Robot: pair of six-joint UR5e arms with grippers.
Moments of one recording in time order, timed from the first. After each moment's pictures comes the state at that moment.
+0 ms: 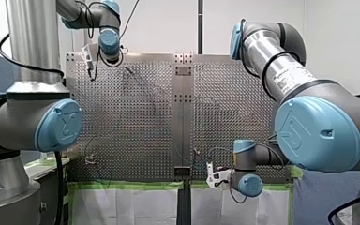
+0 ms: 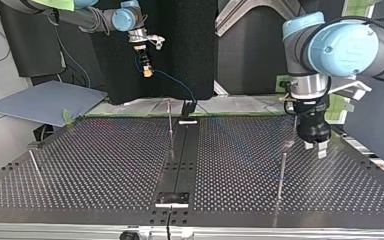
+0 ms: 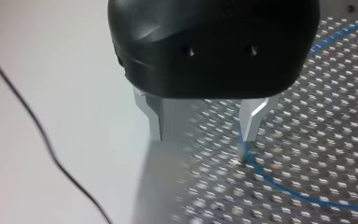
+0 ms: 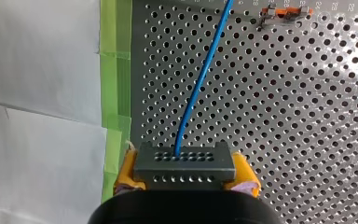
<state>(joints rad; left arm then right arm) -0.11 -1.45 -1.72 -3.08 -1.94 -1.77 2.03 -0.66 2.06 -1.22 1.48 1.50</state>
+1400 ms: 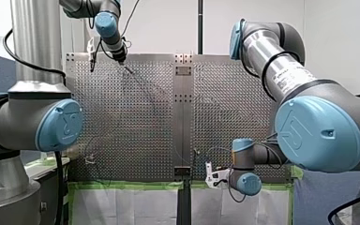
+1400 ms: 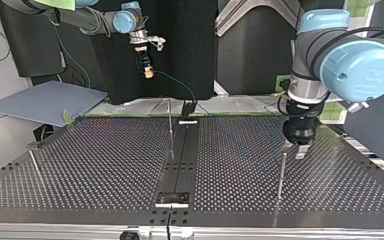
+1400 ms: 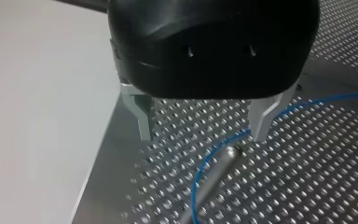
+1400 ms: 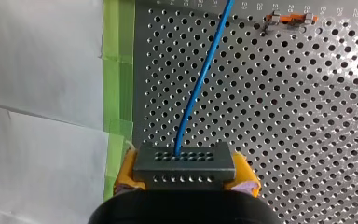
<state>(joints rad) -0.10 -1.49 -1.58 -3.42 -1.72 -1.70 2.04 -0.66 2.04 -1.19 1.48 1.50</state>
